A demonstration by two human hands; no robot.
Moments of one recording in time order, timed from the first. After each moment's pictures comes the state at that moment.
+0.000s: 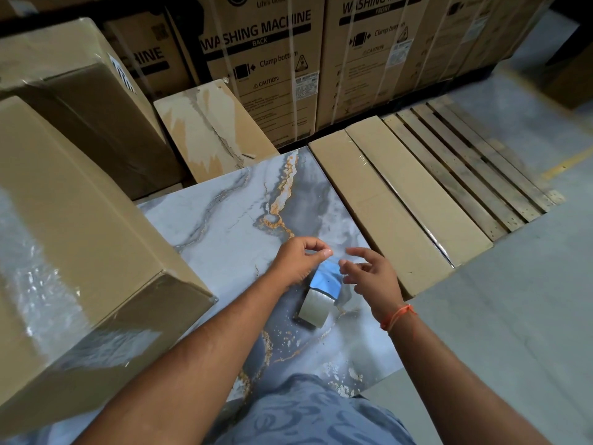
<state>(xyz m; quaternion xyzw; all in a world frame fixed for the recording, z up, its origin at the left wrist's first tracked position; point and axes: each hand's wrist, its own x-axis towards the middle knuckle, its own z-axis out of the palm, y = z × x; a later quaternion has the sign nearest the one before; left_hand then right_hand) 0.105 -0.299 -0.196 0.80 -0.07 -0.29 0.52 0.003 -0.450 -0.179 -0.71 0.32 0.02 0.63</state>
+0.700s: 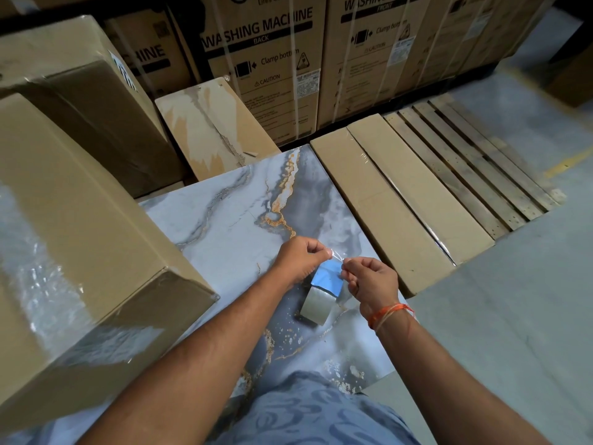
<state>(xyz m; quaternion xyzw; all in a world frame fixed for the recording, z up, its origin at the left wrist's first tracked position) 0.103 -0.303 -0.195 0.82 -0.03 -0.31 0.48 0.007 -0.430 -0.180 -0.51 0.47 -0.04 0.72</state>
